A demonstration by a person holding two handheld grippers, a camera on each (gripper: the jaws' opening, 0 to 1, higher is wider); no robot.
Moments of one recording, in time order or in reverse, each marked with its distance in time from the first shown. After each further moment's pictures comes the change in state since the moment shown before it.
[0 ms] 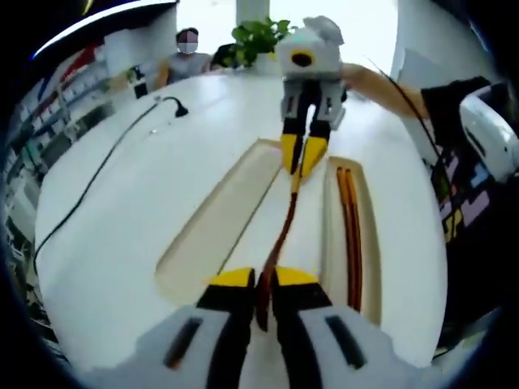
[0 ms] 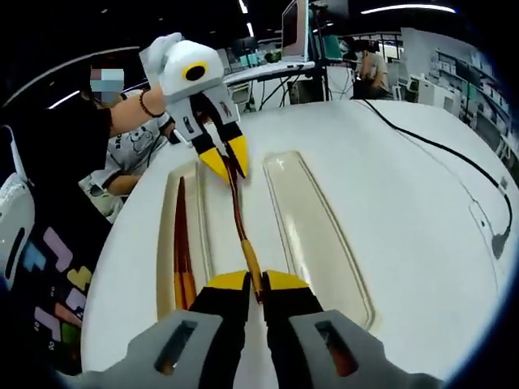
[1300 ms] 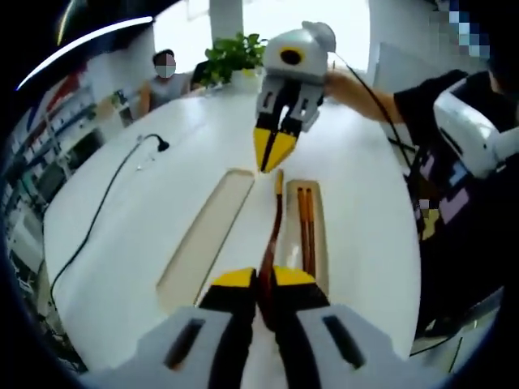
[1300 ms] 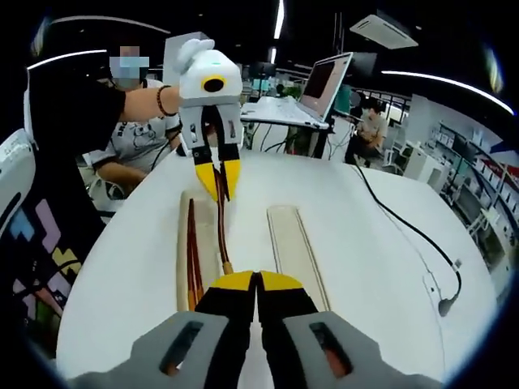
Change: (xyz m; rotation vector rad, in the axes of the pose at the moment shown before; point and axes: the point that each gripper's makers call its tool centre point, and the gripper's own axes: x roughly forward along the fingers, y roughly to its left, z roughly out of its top) left arm -0.044 -0.040 0.033 0.099 -0.036 -0.019; right arm -0.039 0.032 0.042 -0.245 -0.157 -0.144
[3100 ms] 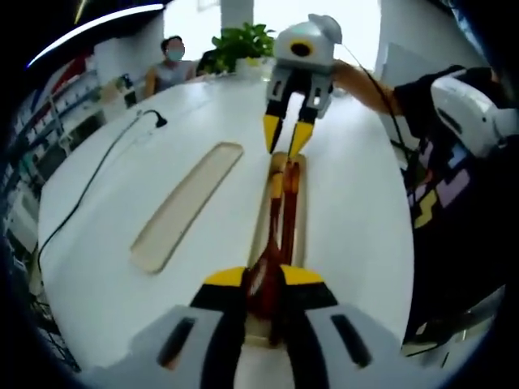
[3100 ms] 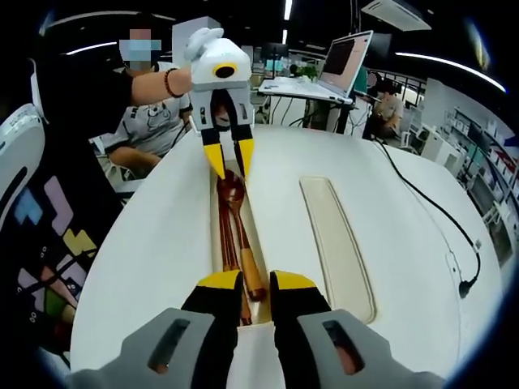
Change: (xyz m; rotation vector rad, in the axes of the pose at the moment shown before) left arm 0.008 -0.023 -0.044 -0.067 0.044 0.003; right arm 0.005 0.031 -0.034 0.006 0.127 0.069
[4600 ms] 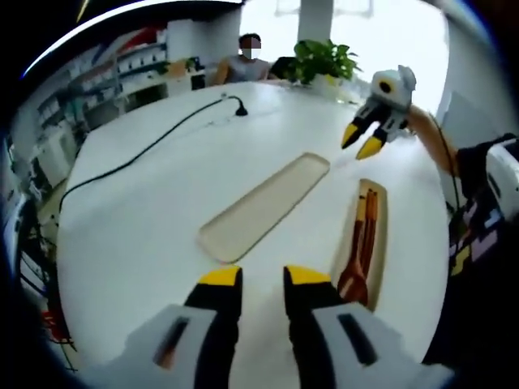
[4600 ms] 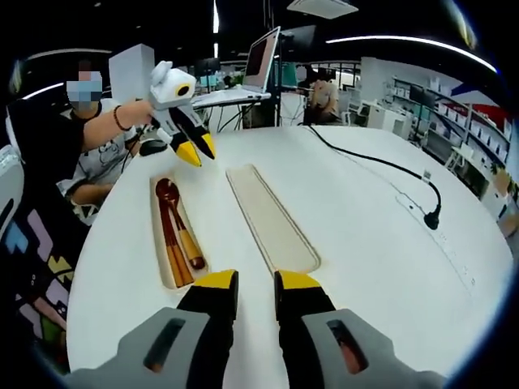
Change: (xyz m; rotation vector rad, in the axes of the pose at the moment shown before) left arm -0.011 0.078 0.001 -0.275 -0.092 0.198; right arm -0.038 -0.055 -0.040 0.283 -0.080 -0.206
